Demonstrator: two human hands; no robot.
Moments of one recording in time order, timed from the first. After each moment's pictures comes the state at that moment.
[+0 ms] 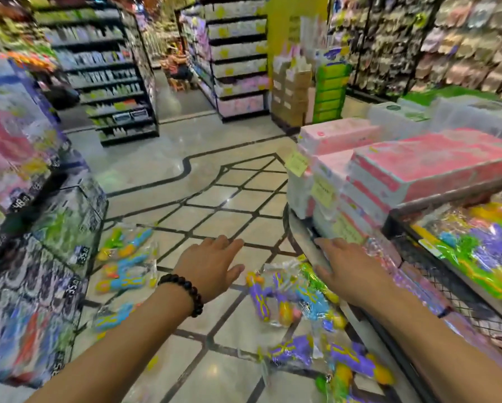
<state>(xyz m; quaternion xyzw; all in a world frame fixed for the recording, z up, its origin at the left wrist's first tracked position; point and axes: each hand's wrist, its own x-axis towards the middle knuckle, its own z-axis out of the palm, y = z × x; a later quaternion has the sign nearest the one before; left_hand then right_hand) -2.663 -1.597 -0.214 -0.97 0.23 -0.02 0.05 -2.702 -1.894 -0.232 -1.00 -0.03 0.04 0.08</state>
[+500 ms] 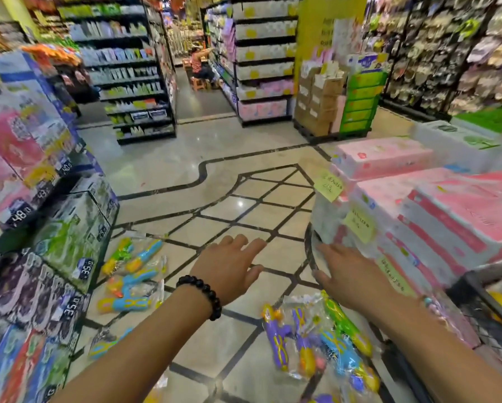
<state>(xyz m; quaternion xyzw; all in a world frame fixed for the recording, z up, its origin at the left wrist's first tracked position) -2.423 -1.547 -0.214 -0.97 0.24 -0.05 0.02 -2.441 -1.814 -0.231 -1.00 -0.06 0.02 0.05</state>
